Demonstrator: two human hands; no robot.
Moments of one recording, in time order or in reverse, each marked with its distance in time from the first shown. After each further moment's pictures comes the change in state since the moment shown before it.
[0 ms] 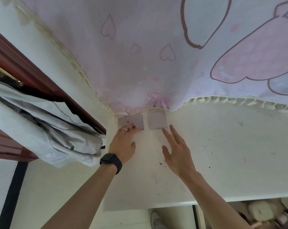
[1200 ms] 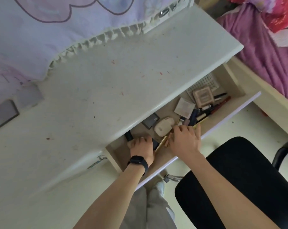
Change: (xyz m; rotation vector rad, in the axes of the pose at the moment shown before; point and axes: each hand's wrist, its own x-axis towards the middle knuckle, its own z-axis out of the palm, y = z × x) left_hand -0.162 0.276 0.301 0.492 -0.548 0.317; right_hand -0.259 0.254 -0.110 -0.524 -0.088 0.725
